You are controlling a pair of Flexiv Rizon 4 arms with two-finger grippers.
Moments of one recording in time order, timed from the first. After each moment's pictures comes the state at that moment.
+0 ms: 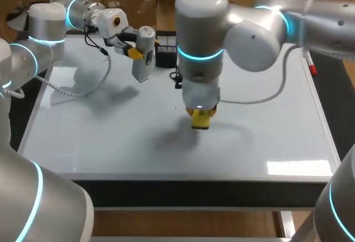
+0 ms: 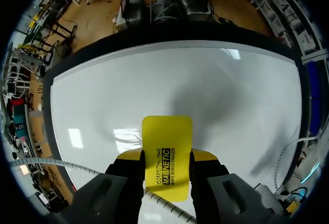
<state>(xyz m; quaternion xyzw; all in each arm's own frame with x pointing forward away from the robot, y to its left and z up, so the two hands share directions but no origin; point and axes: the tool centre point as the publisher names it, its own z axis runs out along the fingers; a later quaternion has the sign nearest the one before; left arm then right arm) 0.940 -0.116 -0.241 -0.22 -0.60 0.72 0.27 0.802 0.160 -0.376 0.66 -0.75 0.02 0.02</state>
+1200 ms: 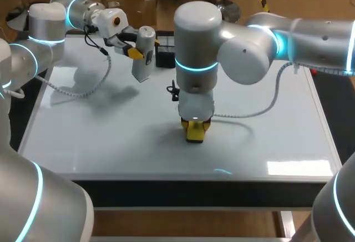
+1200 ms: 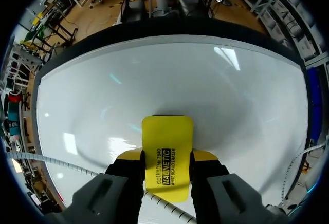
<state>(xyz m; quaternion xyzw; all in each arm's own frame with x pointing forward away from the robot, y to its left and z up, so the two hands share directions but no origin) 0.940 -0.116 -0.241 -0.22 -0.60 0.72 0.27 0.794 0.166 -0.431 0.66 -0.75 -0.02 0.05</state>
